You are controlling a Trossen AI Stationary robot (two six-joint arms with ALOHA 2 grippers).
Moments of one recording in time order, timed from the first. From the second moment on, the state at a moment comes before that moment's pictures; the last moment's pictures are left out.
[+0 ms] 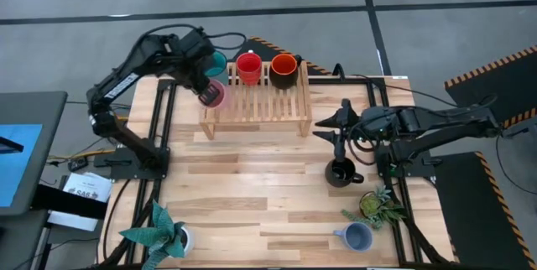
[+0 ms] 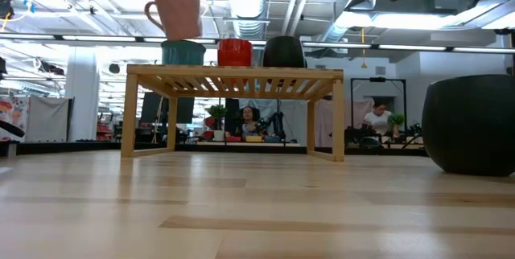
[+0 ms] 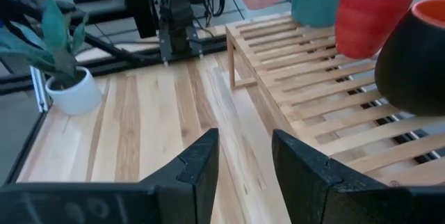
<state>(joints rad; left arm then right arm) 0.51 1.52 1.97 -1.57 -0.14 -0.23 0.11 0.91 0.89 -0.34 0.31 0.21</state>
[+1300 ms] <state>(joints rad) 0.63 1.46 1.70 -1.47 -0.11 -0.16 0.11 0.92 0.89 -0.34 0.31 0.22</state>
